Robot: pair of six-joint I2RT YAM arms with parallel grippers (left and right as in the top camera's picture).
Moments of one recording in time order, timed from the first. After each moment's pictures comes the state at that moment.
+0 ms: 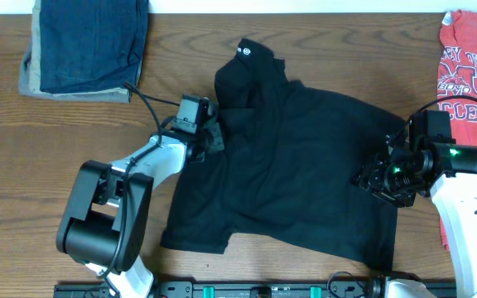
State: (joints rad) left arm -0.29 1.83 0.92 -0.16 0.18 -0.54; right arm -0.08 1.27 0.98 -1.16 -0.32 0.36
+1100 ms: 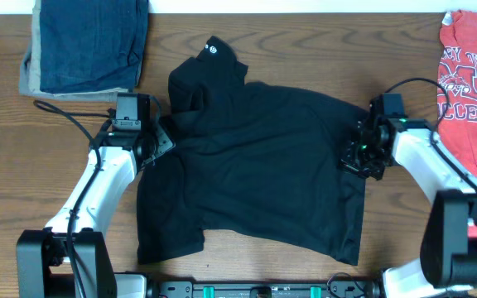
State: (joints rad) left arm -0.05 1.52 0.91 -0.55 -0.01 -0.61; right arm 0.03 1.71 0.98 -0.76 -0.28 0.44
